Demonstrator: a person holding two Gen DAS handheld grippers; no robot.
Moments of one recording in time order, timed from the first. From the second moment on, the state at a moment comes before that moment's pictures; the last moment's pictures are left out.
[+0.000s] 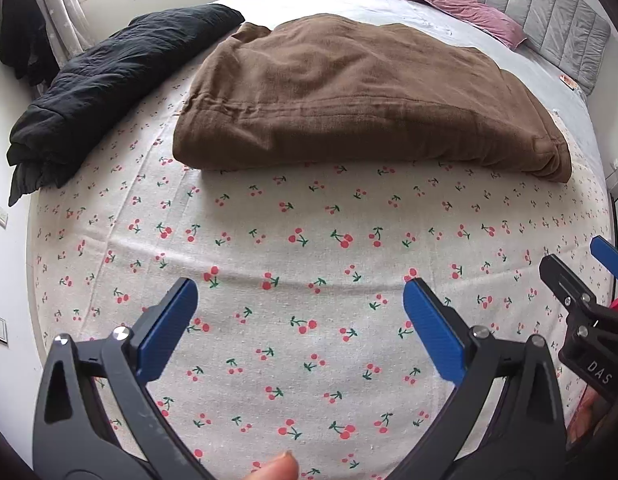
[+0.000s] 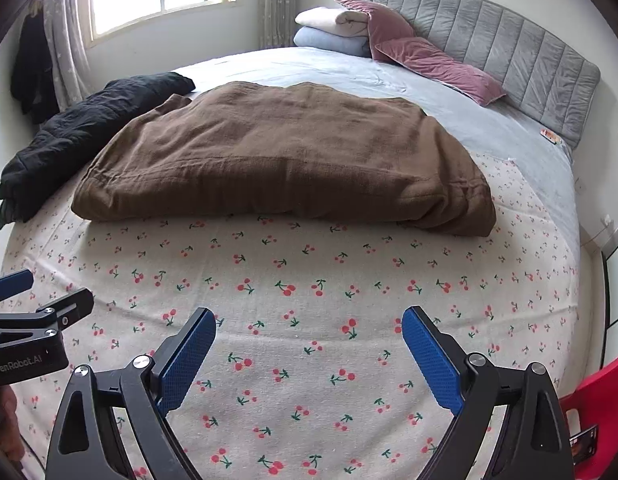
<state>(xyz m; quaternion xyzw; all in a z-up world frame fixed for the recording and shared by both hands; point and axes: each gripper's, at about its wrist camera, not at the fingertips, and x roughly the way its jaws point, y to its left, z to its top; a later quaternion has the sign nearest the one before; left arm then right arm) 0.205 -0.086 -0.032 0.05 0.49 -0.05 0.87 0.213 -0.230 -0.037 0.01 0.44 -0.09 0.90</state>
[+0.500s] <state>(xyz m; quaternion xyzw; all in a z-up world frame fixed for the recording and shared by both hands) 0.197 -0.092 -0.026 0.05 0.48 -0.05 0.87 0.206 -0.231 -0.032 0.02 0.42 -0.10 0.90</state>
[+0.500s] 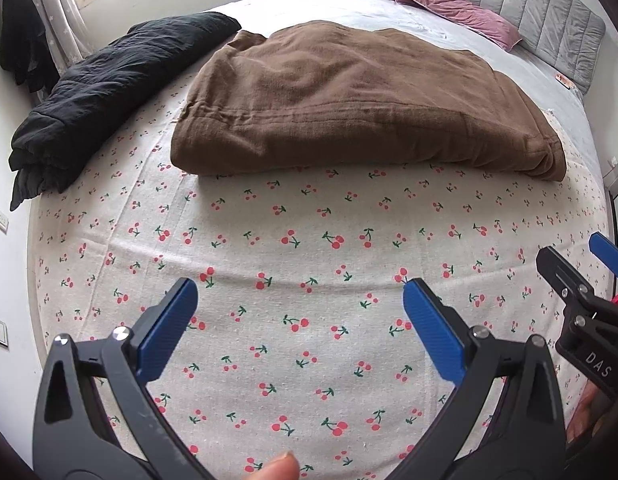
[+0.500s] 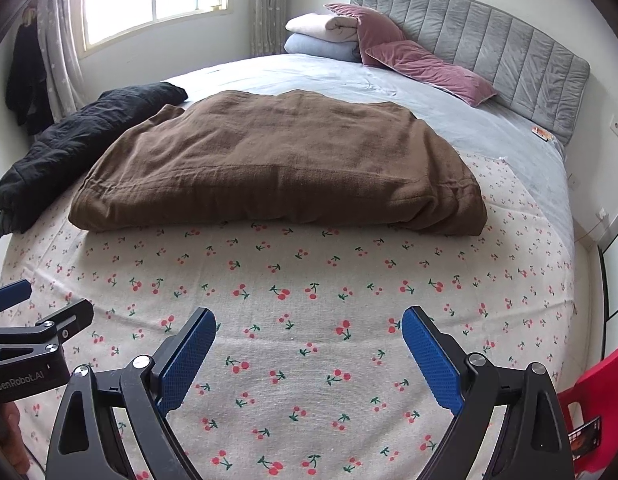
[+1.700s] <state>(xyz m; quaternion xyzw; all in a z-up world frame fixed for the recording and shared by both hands) 0.196 -0.097 -0.025 0.06 0.48 -0.06 0.87 0.209 -0.230 -0.037 0.02 0.43 -0.10 0.90</state>
